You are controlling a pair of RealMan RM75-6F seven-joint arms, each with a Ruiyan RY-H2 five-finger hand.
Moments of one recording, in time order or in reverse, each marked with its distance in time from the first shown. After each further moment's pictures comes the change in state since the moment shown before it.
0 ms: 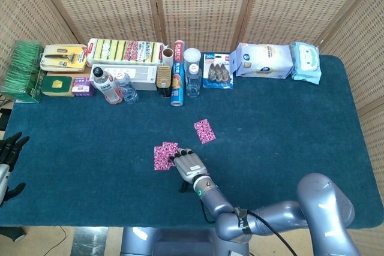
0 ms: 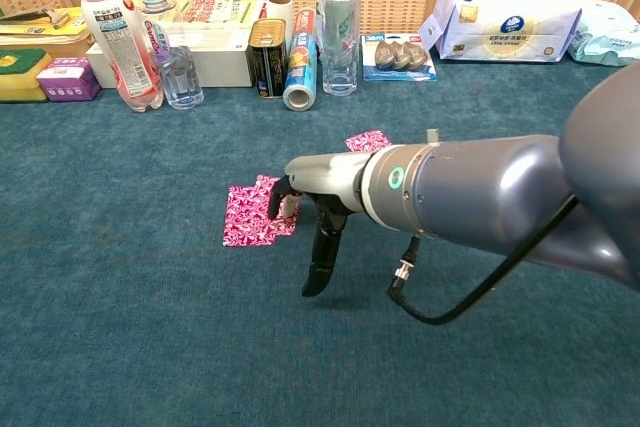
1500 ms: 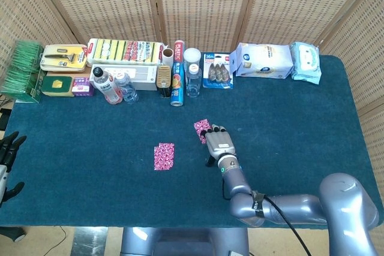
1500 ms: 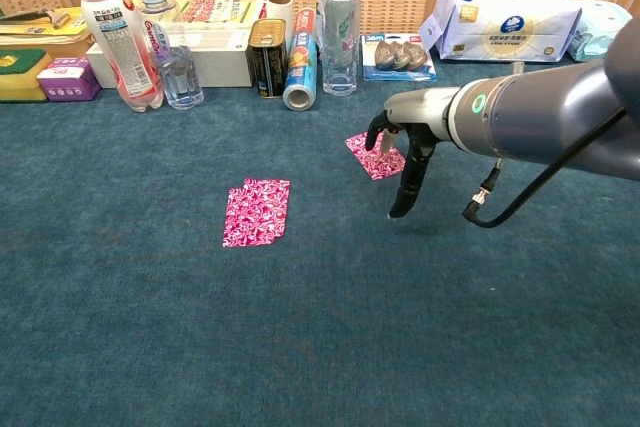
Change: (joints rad) left arm 0.016 -0.014 -0.008 0.002 0.012 0.038 0.009; right arm -0.074 0.120 0.048 0.062 0.086 0.037 -0.051
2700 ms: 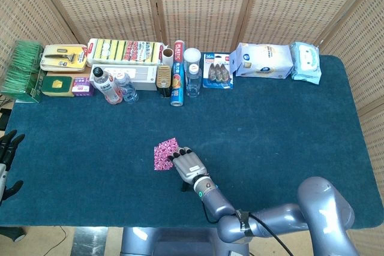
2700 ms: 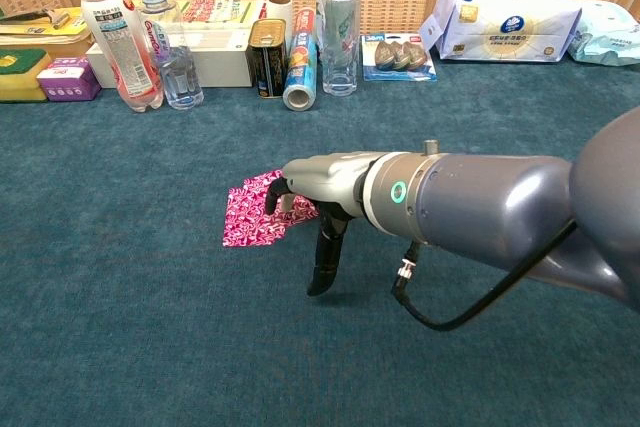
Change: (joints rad) left arm -0.001 -0.011 -0.011 -0.003 -0.020 0.003 0.035; right arm 0.025 -0.151 -0.064 -0.027 -0.202 -0.041 0.001
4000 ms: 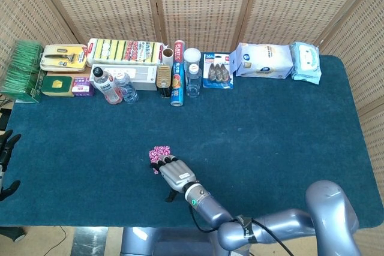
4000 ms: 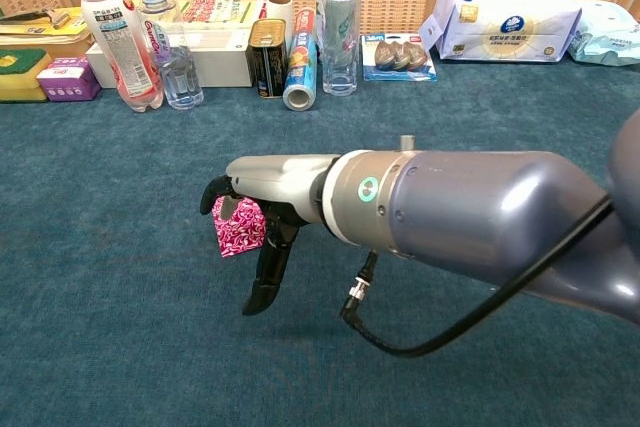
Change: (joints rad) left arm 0.011 0.000 -0.002 0.007 0.010 0.024 -0.001; right arm -0.064 -0.021 0.098 -0.093 -0.094 -0.058 0.034
